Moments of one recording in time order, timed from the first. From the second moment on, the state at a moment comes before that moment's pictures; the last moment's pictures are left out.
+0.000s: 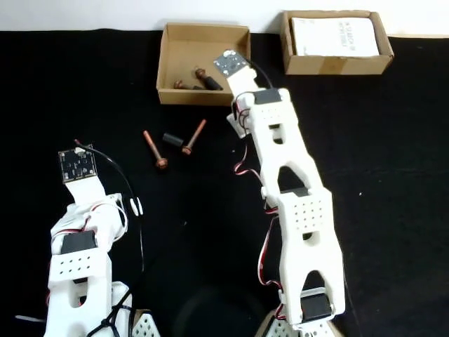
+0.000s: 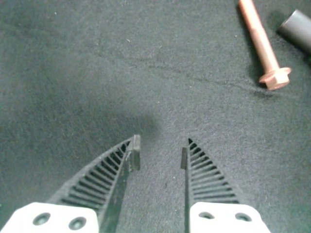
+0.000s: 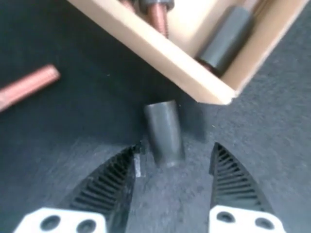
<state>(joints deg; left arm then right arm) -18.5 -55.3 82.2 34.3 4.2 -17.9 53.4 -41.7 59.2 25.9</state>
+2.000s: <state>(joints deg) -18.5 -55.3 82.2 34.3 4.2 -23.0 49.4 -34.7 92.3 17.7</state>
